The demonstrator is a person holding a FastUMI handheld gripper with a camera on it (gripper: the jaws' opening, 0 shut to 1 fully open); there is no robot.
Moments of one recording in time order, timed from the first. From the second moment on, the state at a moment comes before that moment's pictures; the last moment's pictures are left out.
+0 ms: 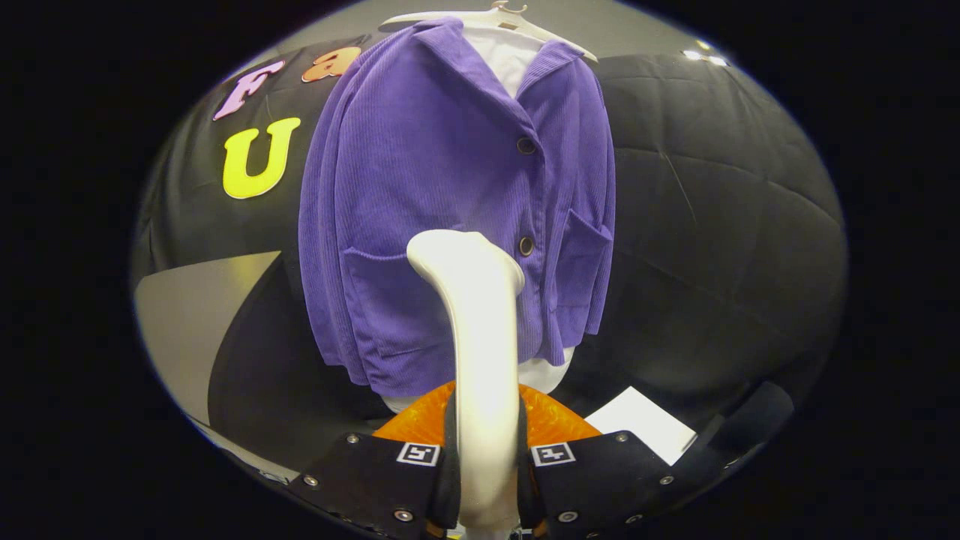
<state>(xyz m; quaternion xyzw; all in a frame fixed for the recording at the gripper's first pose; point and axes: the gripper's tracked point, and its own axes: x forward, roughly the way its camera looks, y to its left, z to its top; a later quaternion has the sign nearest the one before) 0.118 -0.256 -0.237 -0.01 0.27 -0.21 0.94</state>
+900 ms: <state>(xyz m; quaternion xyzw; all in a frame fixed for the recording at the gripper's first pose) 0.118 -0.318 -0.069 -0.01 0.13 -0.16 0.98</state>
